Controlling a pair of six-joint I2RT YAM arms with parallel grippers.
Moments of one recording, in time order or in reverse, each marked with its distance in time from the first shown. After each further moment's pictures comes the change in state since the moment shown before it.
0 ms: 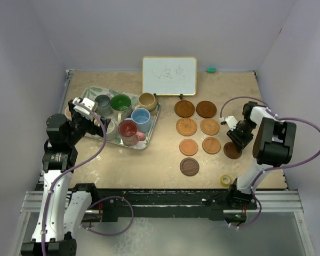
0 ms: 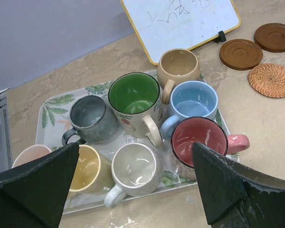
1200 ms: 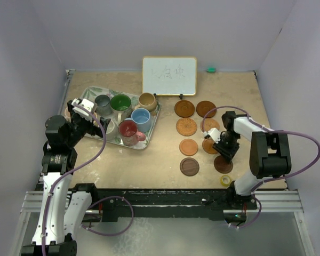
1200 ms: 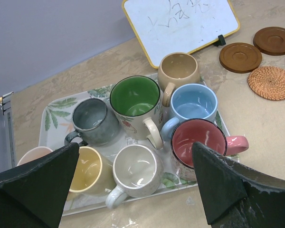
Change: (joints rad) left arm 0.000 -0.023 0.000 0.000 0.000 0.000; right arm 0.276 -0.183 -0.236 0.000 0.019 0.089
